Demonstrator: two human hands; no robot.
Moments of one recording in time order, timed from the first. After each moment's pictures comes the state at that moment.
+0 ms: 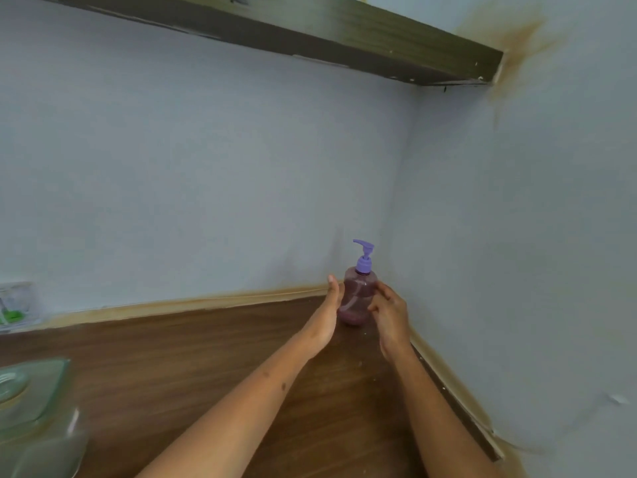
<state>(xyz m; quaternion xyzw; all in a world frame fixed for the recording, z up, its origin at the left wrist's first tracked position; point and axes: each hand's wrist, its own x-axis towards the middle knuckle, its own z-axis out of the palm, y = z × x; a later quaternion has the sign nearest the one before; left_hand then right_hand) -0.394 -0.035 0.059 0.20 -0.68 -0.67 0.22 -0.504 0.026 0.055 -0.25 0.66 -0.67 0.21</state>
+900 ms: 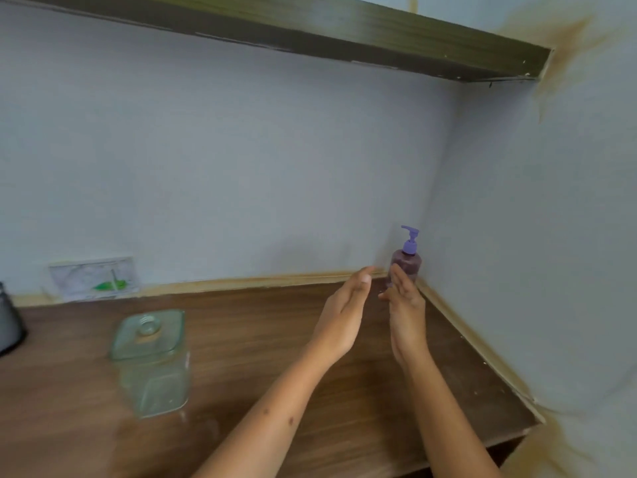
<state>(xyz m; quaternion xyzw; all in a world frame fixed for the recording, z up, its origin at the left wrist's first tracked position) -0.279 0.009 0.079 0.21 -0.74 -0.54 0.35 -0.393 0.049 0.068 -0.30 0.56 -0.74 0.21</state>
